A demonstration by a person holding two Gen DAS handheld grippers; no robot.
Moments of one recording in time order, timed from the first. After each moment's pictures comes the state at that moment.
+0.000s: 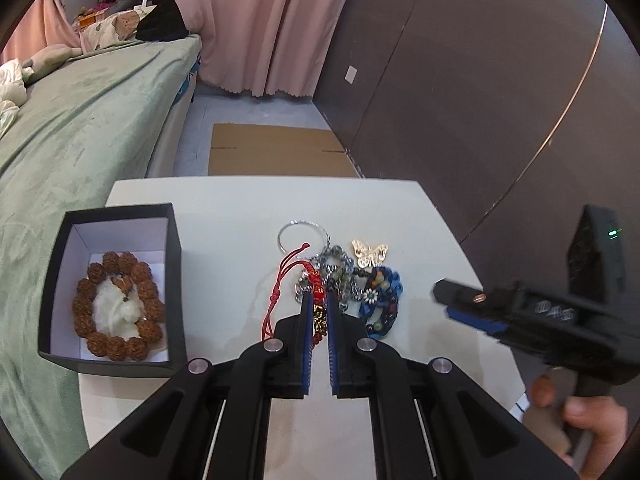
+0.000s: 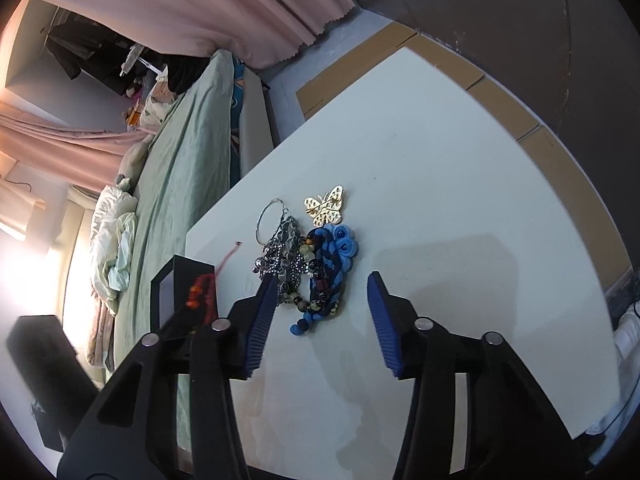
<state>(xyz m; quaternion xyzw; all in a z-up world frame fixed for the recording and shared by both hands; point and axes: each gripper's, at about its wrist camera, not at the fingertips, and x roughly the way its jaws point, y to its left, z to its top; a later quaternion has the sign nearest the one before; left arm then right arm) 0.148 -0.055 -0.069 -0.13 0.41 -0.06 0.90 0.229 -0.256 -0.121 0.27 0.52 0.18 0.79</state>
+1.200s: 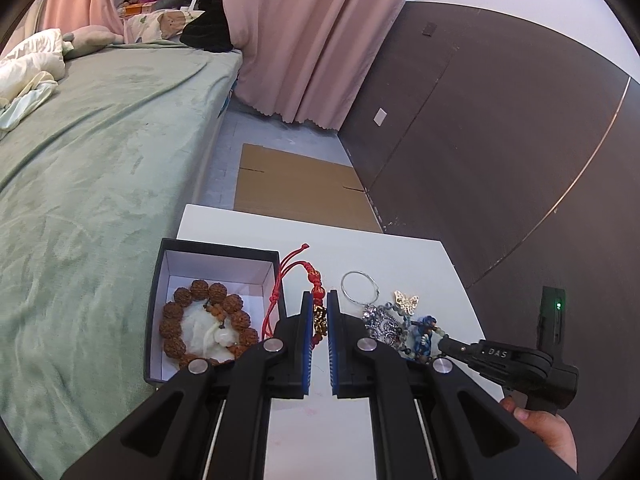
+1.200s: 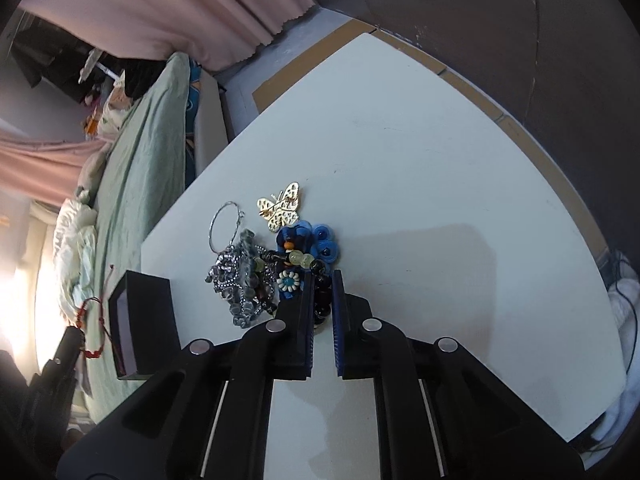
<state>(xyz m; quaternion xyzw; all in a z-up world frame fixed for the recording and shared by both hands) 0.126 0.031 -0.033 -0.20 0.37 -0.03 0.91 0.235 -0.255 -0.140 0.26 0.54 0.10 0.80</state>
